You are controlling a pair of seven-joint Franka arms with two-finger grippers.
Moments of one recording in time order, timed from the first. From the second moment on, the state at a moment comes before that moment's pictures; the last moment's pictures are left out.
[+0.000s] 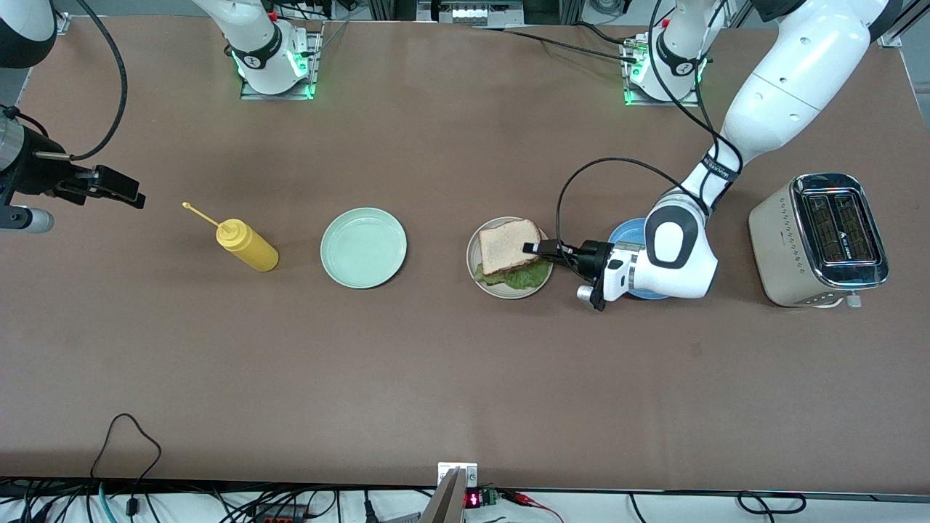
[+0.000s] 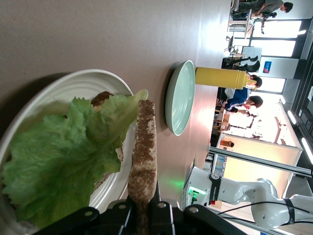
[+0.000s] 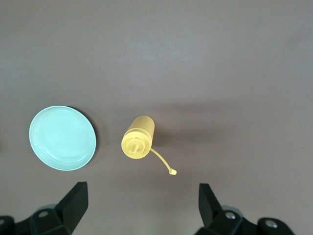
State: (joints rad) left arm 0.17 0.79 -0.51 -1.79 -1.01 2.08 0.64; right arm -0.02 0.11 0.02 -1.55 0.03 1.58 0.06
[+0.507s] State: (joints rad) left arm 0.17 0.81 -0.51 -1.77 -1.01 2.08 0.65; right arm -0.02 0.11 0.02 -1.55 0.03 1.58 0.06
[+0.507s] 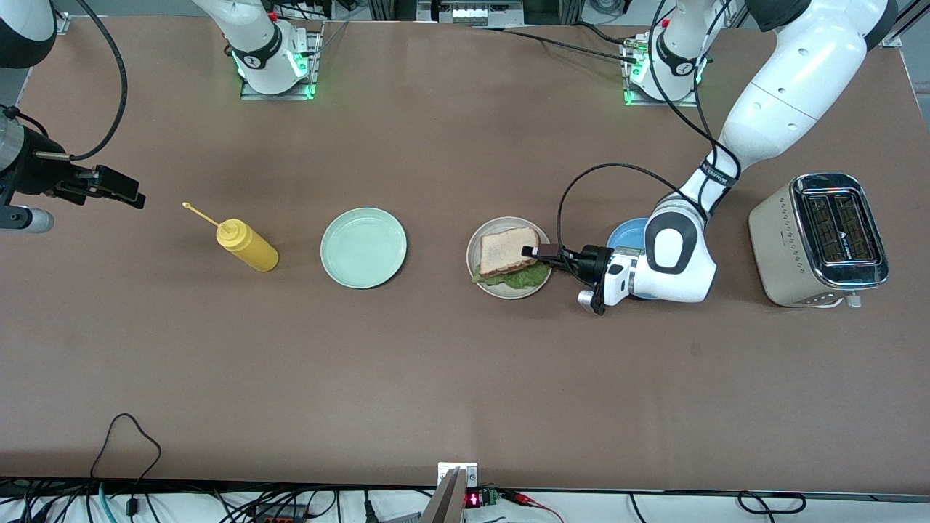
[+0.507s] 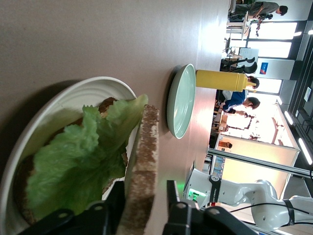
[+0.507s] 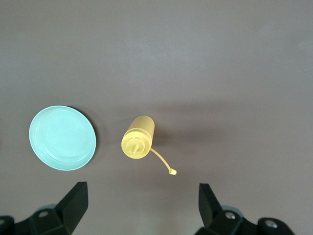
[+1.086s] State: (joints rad) left arm 0.21 0.81 -0.49 -1.77 -1.01 2.08 0.73; right arm -0.02 0.11 0.02 -1.55 0.03 1.58 0.06
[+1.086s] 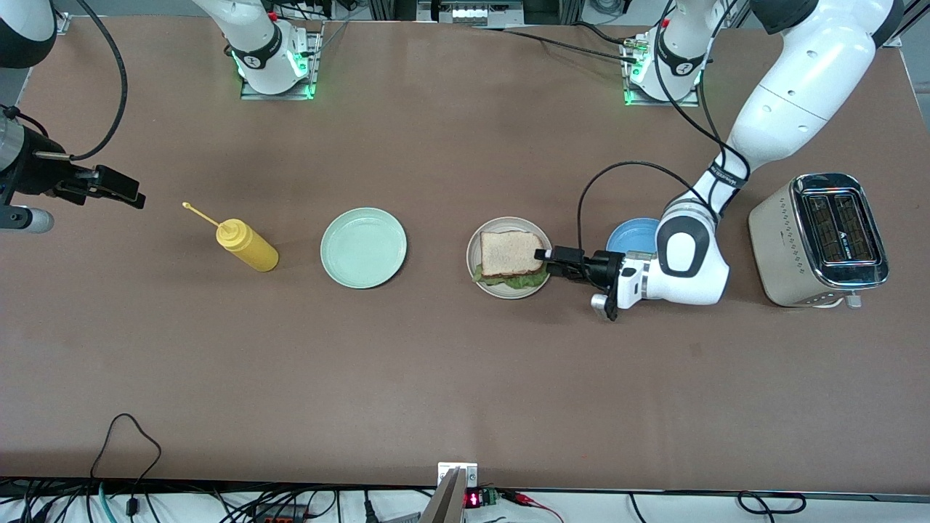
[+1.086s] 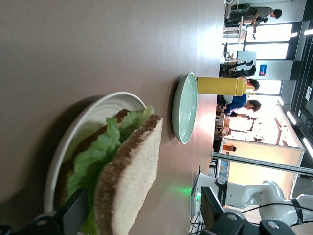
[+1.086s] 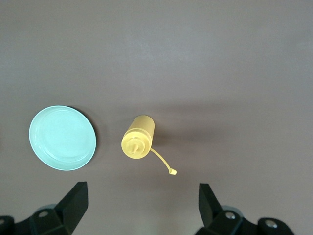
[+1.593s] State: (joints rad) left arm 0.28 0.81 -0.49 -1.76 -1.01 2.03 0.73; right arm -0.02 0.11 0.02 -1.55 0.03 1.58 0.06
